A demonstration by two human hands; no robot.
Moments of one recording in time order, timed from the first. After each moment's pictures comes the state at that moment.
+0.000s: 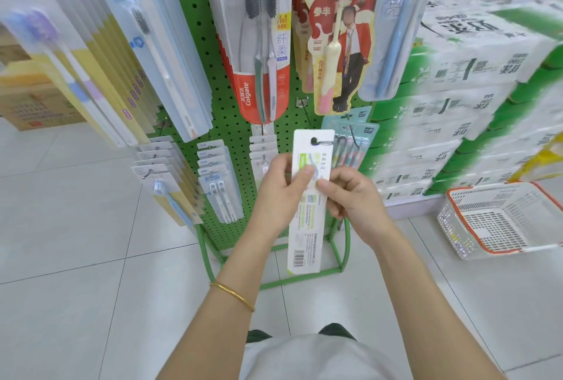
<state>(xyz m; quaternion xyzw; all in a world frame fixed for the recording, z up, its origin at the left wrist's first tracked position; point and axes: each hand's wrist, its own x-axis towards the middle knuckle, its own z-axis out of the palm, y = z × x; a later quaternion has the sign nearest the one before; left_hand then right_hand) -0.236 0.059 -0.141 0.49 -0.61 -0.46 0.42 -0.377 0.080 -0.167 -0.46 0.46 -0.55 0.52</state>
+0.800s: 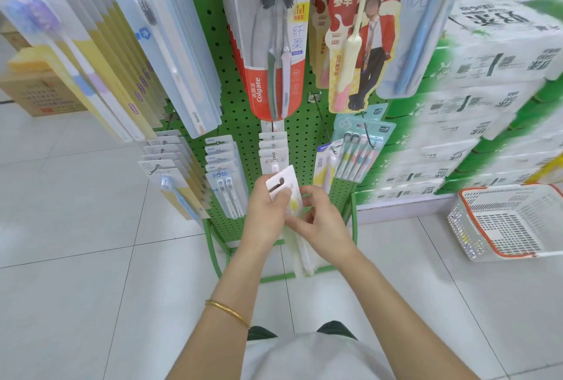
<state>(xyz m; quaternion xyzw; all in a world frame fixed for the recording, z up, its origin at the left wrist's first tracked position) -0.212 0.060 -0.175 0.59 -0.48 -0.49 0.43 -0.323 0.076 -0.212 -0.58 0.60 -0.39 0.40</state>
